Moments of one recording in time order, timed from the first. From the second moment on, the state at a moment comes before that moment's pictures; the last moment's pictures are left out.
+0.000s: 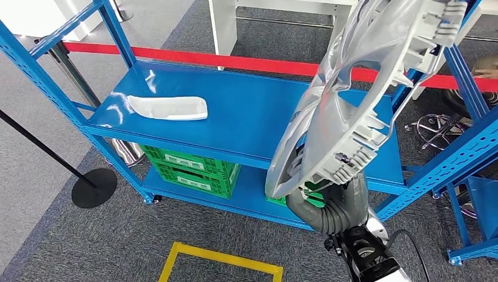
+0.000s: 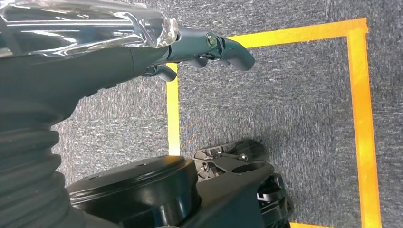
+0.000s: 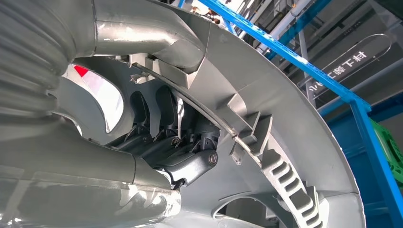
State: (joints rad) left arm -0.07 -0.16 0.03 -0.17 -0.33 0.28 -0.29; right arm -0.18 -0.09 0.49 -1.85 0.22 0.05 -0.60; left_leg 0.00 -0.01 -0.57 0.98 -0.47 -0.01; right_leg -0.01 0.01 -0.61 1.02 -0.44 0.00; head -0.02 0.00
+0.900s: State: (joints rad) left arm -0.07 -0.17 0.02 -0.17 -0.36 0.26 -0.28; right arm -0.18 -0.09 0.47 -1.85 0.22 0.03 -0.61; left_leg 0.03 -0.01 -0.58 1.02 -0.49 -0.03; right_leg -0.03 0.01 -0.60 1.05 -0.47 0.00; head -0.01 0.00
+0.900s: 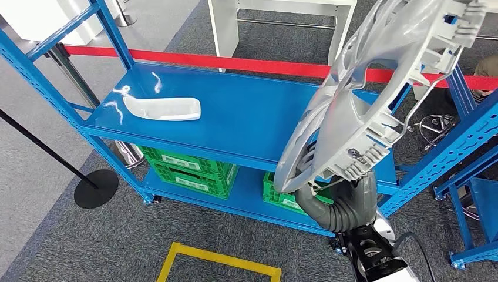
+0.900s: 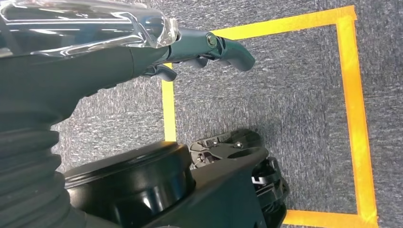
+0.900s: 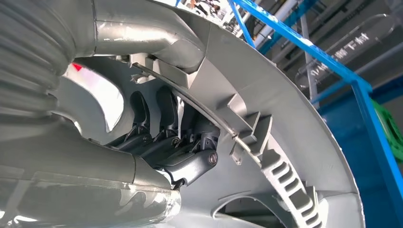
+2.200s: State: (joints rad) left arm -0.08 -0.16 0.03 -0.18 -0.36 0.26 -0.27; right arm -0.20 -0.07 0.43 -1.80 0.18 0.05 -0.61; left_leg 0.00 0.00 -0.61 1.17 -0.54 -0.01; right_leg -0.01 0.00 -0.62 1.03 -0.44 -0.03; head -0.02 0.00
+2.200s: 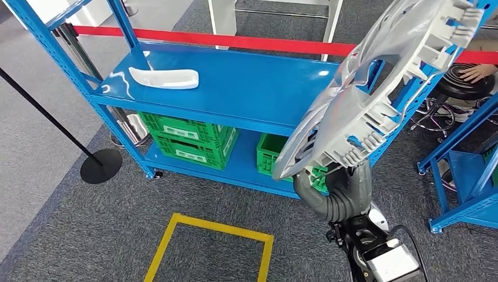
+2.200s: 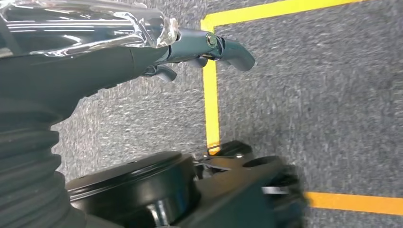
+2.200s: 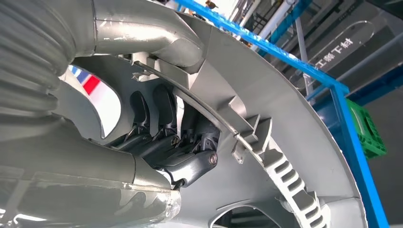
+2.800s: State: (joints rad) left arm -0.08 -0.16 0.03 -0.18 -0.36 0.27 -0.27; right arm -0.22 -0.06 0.43 -1.77 0.17 0.06 -0.61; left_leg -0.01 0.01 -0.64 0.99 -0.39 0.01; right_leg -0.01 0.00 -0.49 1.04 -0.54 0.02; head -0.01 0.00
